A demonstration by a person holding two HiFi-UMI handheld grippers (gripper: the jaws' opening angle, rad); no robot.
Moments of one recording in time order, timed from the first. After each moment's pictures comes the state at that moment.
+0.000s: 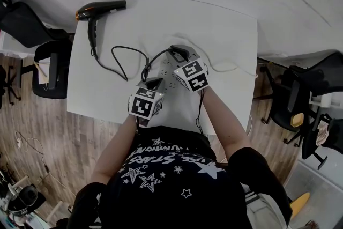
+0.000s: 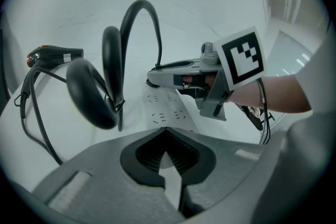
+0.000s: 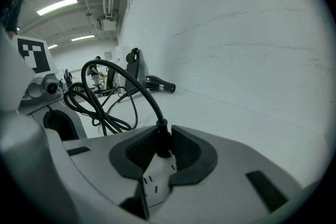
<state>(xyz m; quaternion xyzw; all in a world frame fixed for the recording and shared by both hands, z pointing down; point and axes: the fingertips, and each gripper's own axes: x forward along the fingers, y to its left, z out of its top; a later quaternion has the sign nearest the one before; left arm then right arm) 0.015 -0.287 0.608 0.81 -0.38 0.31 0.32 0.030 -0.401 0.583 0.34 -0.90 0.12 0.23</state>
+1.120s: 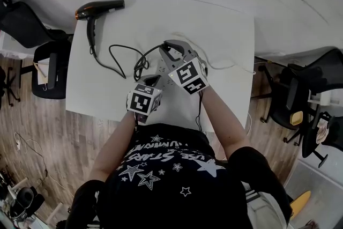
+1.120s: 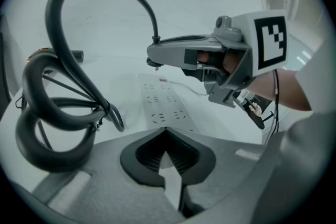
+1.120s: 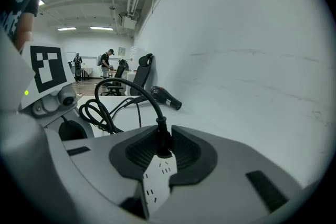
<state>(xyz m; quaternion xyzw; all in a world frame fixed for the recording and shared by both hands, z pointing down) 0.016 -0.288 0.608 0.81 -0.39 0.32 0.31 0.015 -0.389 0.523 0.32 -0.92 -0.01 0.23</state>
